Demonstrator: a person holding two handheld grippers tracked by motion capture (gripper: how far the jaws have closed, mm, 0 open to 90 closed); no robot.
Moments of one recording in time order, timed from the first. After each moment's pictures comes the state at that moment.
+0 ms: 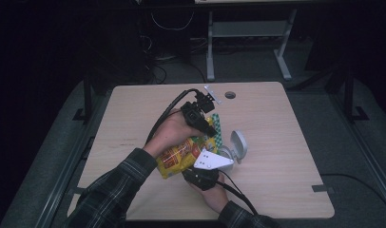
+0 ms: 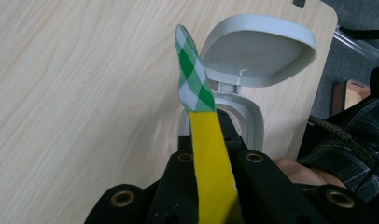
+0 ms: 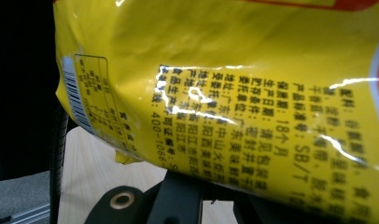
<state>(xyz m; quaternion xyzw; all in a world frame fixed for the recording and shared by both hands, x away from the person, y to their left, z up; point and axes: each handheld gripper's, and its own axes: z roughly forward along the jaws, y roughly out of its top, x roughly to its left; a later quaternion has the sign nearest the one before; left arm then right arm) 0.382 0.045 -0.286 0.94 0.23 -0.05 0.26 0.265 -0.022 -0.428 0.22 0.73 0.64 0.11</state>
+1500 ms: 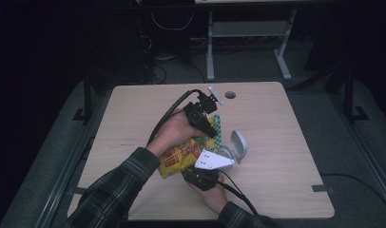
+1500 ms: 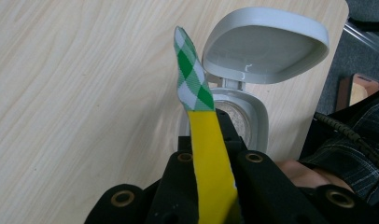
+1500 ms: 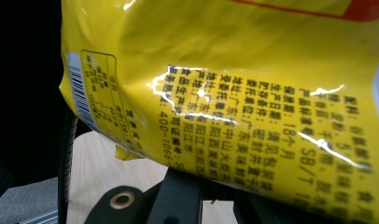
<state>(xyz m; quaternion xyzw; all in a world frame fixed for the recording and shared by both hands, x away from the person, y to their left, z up) 0.384 0.038 -0.290 0.94 0.23 -0.05 0.24 0.264 -0.022 -0.427 0.22 0.72 0.65 0.10</state>
